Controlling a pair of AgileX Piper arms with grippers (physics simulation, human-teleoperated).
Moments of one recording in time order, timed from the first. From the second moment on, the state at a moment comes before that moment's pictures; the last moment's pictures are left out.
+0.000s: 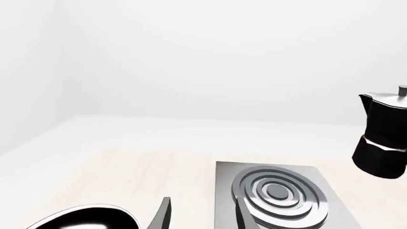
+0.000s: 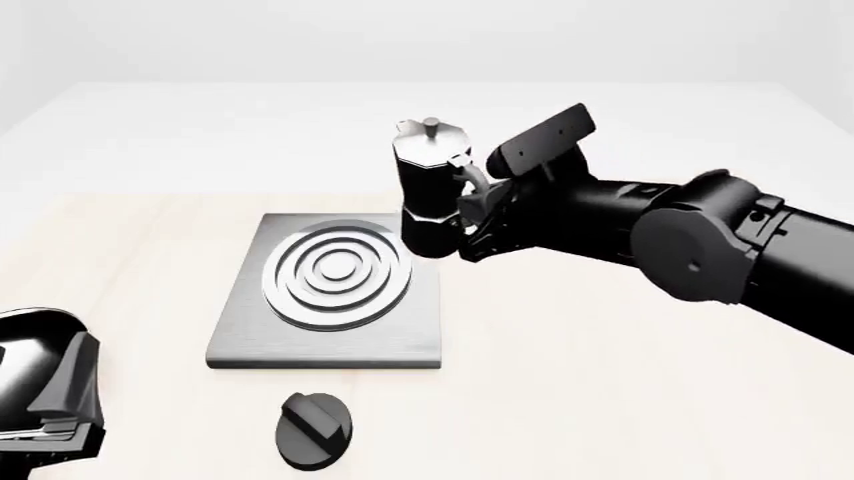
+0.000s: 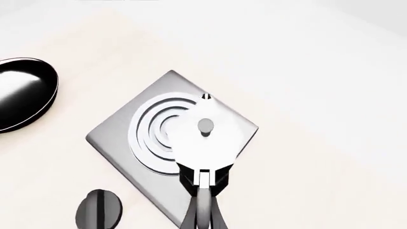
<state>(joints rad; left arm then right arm) 0.07 0.17 0.00 -0.26 -0.02 0.64 1.36 -1.09 0.28 -0.08</state>
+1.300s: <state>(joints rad) 0.08 0.29 0.00 -0.36 -0.04 0.74 1.83 -1.45 0.19 -0.10</state>
